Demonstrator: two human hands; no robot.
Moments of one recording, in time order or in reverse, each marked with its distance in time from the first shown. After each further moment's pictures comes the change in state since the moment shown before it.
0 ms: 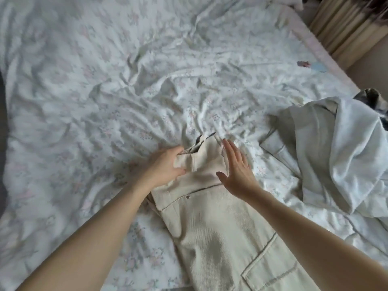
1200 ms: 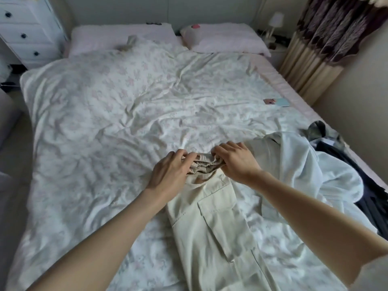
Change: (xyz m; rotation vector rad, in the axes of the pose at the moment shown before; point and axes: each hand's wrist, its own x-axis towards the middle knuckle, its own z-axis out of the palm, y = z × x) left_hand -0.047 0.169 -0.069 0.461 0.348 0.305; right_hand -0.008 -0.004 -0.180 -0.379 0.244 -0.413
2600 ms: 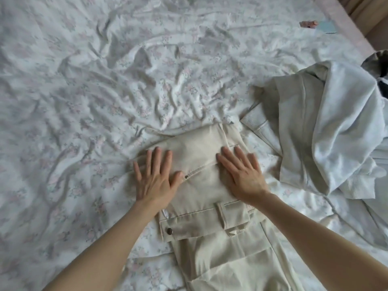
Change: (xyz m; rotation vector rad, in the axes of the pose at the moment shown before) left_hand -0.099 -0.018 0.216 0.012 -0.467 -0.456; right_hand -0.124 0.017 0.185 0.115 -0.330 0.207
